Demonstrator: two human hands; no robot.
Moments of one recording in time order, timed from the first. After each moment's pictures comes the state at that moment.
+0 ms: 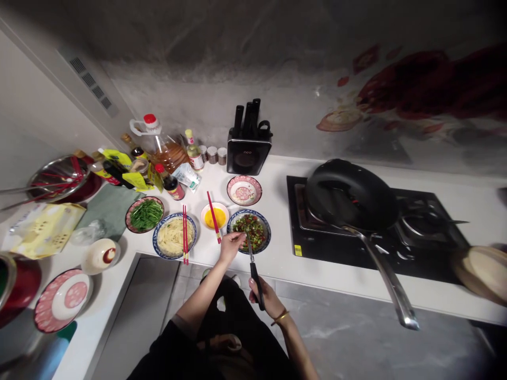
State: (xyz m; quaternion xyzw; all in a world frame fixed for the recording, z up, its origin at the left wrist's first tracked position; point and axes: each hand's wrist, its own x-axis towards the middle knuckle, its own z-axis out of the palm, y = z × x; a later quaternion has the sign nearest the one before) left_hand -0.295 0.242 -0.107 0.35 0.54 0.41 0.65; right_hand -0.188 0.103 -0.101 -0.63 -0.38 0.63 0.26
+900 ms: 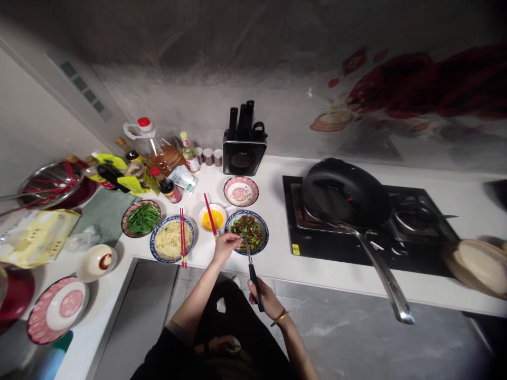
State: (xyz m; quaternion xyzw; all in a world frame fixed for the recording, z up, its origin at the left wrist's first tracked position) left_hand -0.308 0.246 -0.112 0.35 0.52 0.39 0.67; right_hand -0.190 0.105 -0.099 -0.64 -0.38 0.62 0.25
